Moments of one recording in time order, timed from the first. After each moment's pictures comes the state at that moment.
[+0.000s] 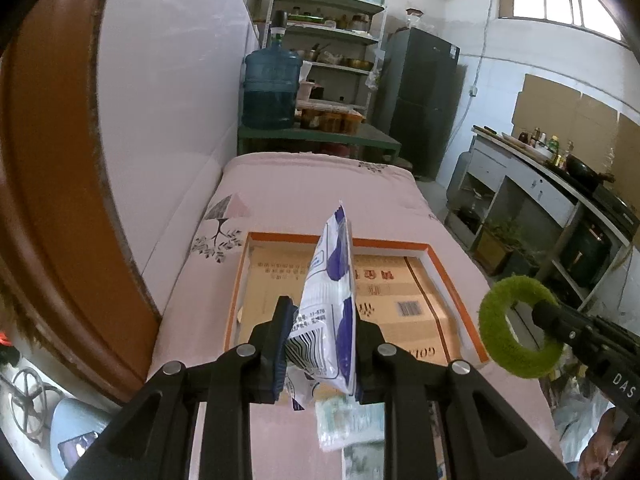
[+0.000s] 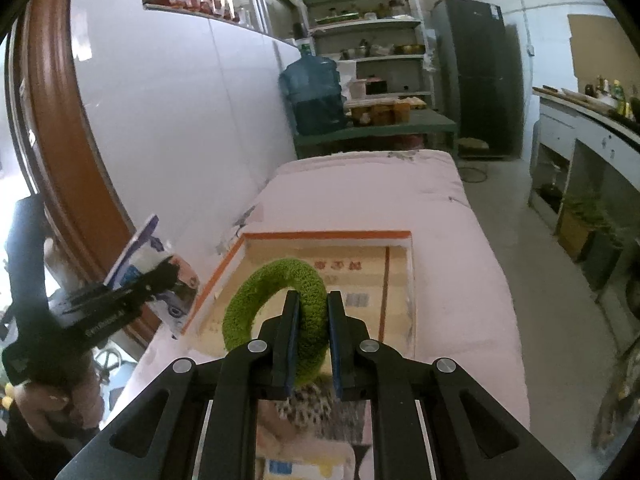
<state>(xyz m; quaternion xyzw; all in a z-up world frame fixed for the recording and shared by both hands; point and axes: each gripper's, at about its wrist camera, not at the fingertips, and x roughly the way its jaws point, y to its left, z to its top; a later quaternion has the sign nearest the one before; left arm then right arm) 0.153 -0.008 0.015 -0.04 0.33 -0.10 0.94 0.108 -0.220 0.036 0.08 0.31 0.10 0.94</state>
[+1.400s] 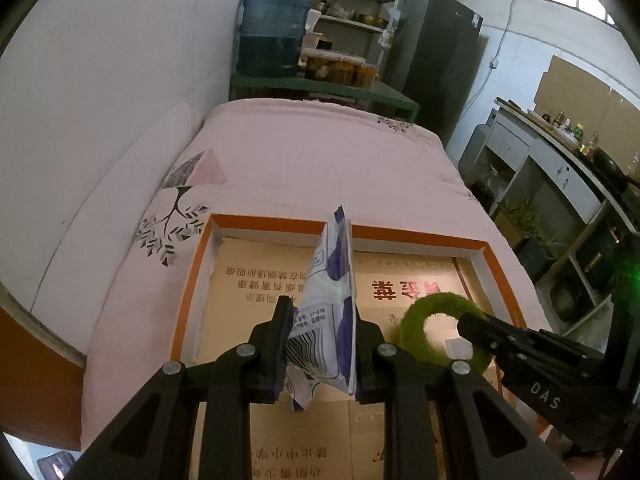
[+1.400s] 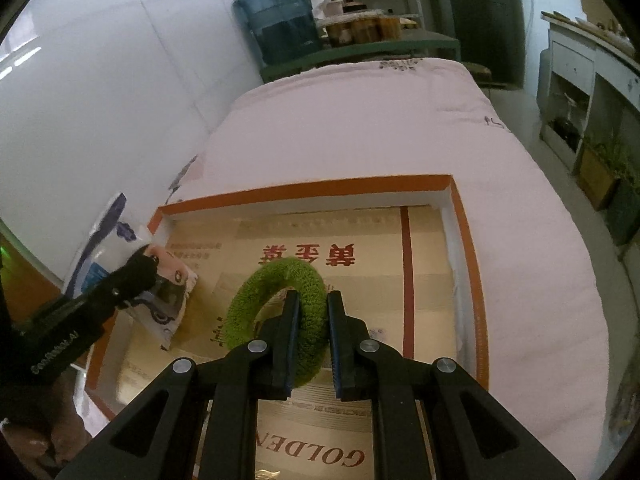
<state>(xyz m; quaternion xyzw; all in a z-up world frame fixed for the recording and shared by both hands) 0.285 -0.024 -0.068 -0.05 0.40 -0.10 0.91 0.282 -0.220 -0.089 0.10 0.44 0.08 0.89</state>
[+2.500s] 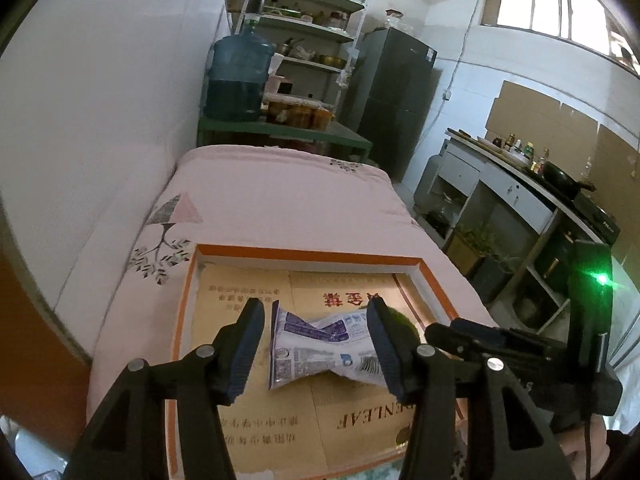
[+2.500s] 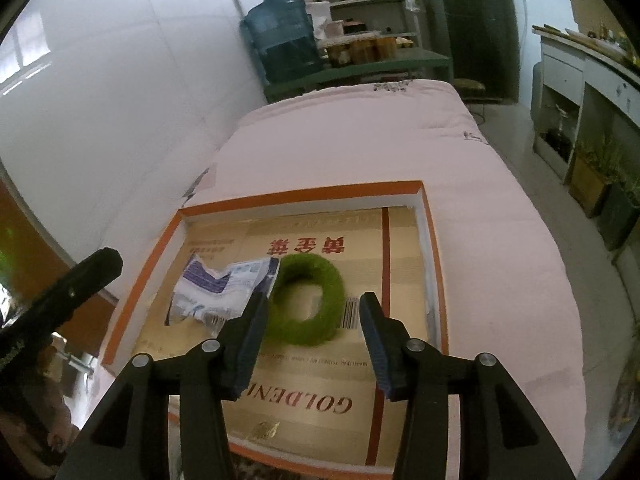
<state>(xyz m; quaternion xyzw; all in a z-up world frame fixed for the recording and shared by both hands) 0.228 -0.012 -0.031 -0.07 0.33 -0.17 0.93 0.223 -0.231 -0.062 0.11 0.40 0.08 0.90</state>
